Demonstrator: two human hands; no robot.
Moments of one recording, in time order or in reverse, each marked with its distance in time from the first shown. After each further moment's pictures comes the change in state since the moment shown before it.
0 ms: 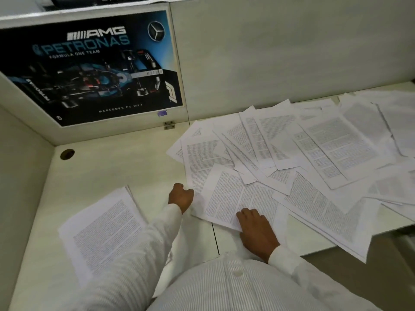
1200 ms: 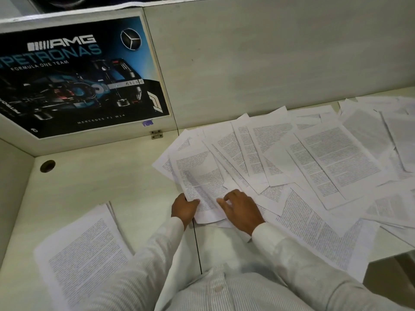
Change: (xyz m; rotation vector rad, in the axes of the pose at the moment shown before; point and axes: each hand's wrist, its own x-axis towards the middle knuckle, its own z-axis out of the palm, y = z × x) left_hand 0.019 0.039 0.055 -0.215 -0.057 -0.006; right_hand 0.109 0.038 -0.053 0.367 0.050 0.068
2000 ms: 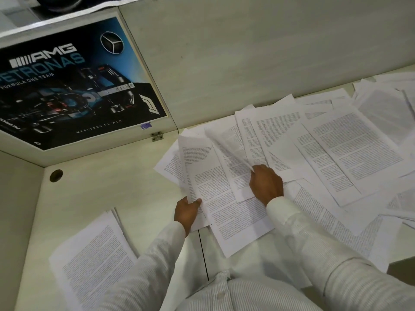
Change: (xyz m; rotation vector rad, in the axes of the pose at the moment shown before) left_hand 0.009 0.002 0.006 -0.145 0.024 -0.085; right_hand 0.064 0.052 -0.036 -0.180 0.205 0.202
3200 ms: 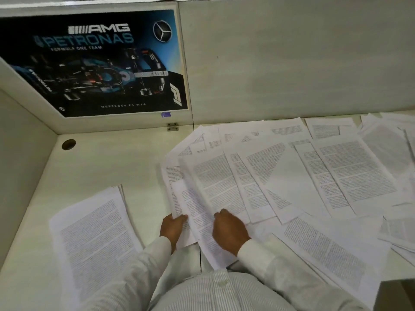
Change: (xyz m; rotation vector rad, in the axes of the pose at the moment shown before) left_hand -0.047 -0.064 -0.046 -0.167 0.091 -0.121; right_hand -0.129 -0.084 0.027 0.049 -0.439 -0.325
